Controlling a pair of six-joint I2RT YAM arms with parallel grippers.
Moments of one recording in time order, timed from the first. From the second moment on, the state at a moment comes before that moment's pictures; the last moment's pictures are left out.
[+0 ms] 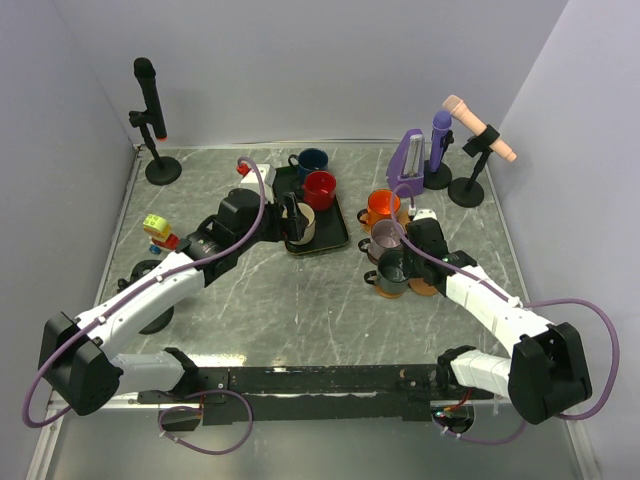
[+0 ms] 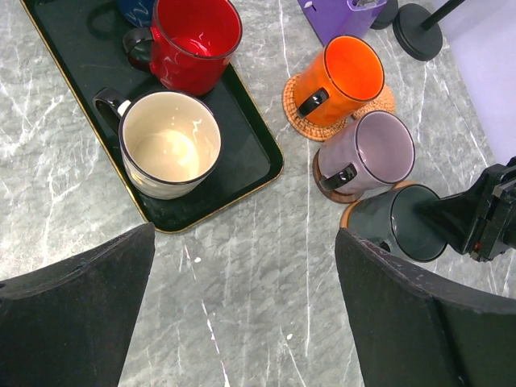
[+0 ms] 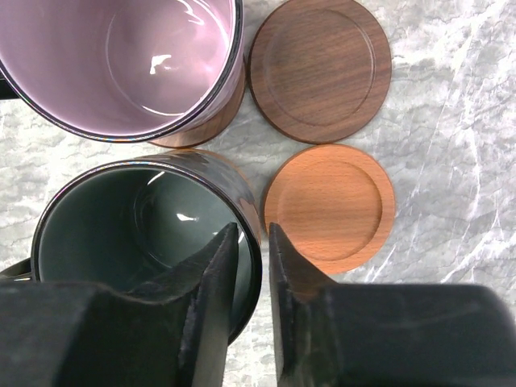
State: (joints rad) left arm -0.66 1.22 1.01 -0.18 -0.12 -0.49; right arm 0.35 1.15 0.69 -0.43 0.25 0.24
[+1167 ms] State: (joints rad) left arm -0.60 1.31 1.08 -0.22 -0.15 -0.51; right arm 0.35 1.03 0.79 -0.48 0.30 0.21
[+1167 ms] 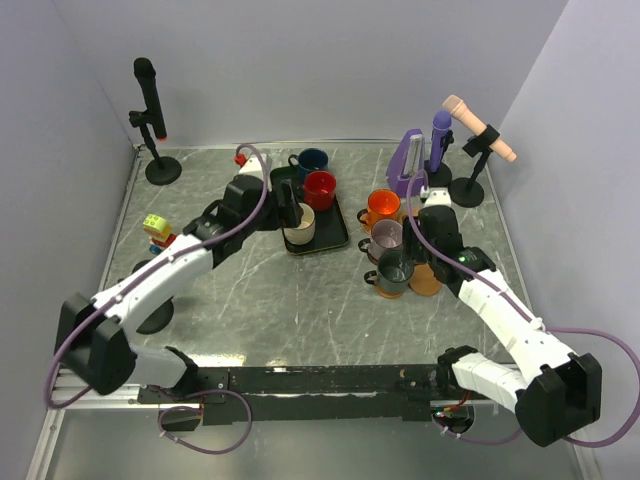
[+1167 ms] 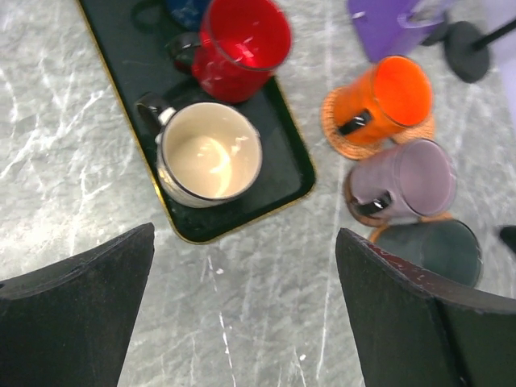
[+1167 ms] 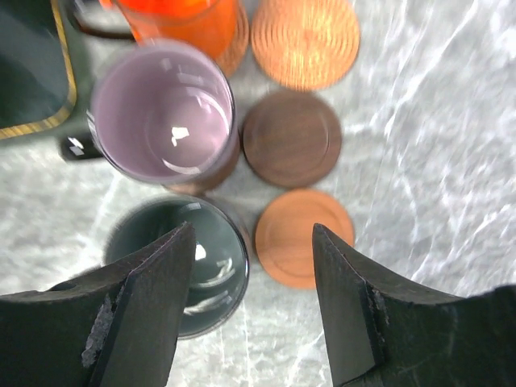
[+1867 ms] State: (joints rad) left arm -0.48 1.78 1.36 -0.39 -0.05 -0.59; right arm 0.35 1.06 0.94 -0.48 0.31 0.17
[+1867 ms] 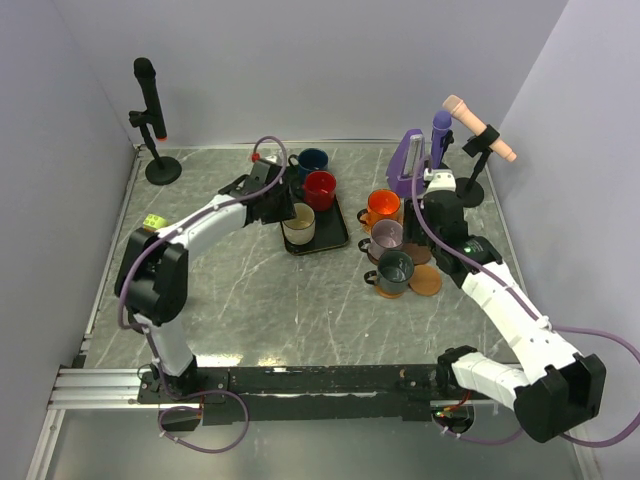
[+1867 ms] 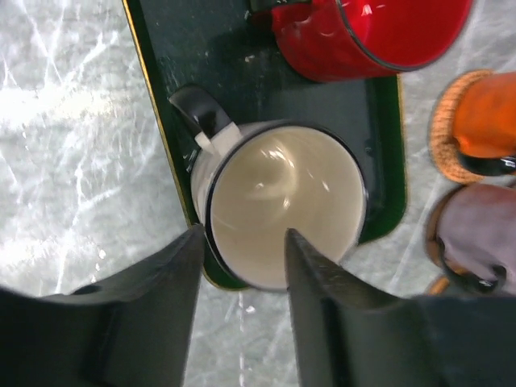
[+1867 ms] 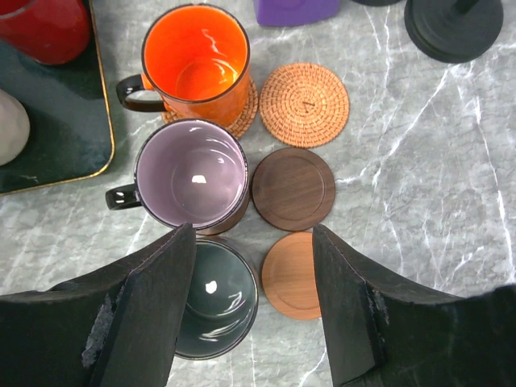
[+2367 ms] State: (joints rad) left arm -0.48 1.94 1.52 -0.50 -0.11 -0.38; right arm 0.35 1.03 0.93 -0.49 0.31 0.19
